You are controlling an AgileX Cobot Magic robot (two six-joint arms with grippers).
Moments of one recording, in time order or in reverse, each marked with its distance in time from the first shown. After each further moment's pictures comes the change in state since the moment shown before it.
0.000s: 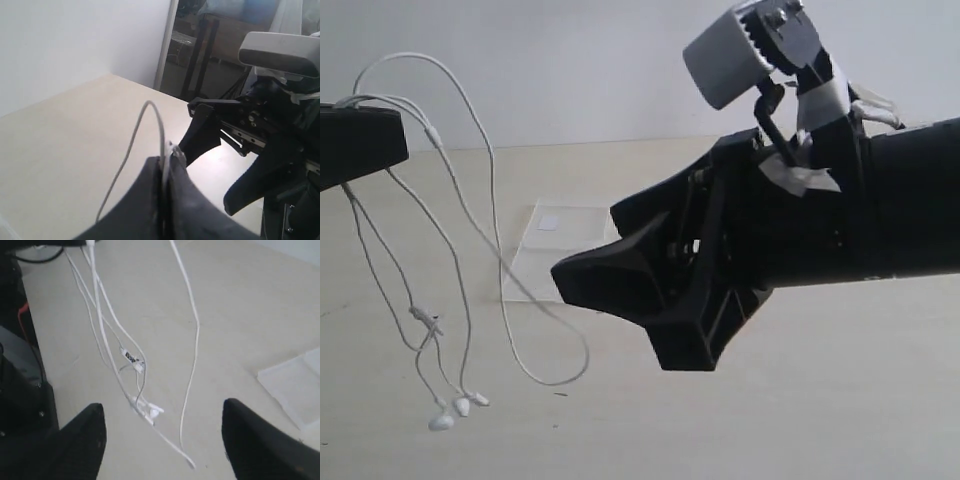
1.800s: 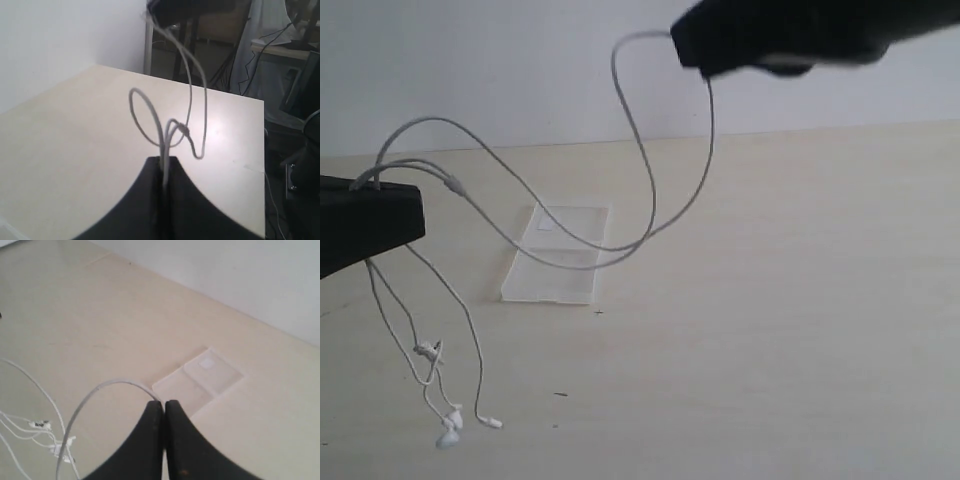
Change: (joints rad) left arm 0.000 0.000 0.094 0.000 -0.056 0.210; right arm 0.000 -0.042 -0.375 -1.075 0.102 1.085
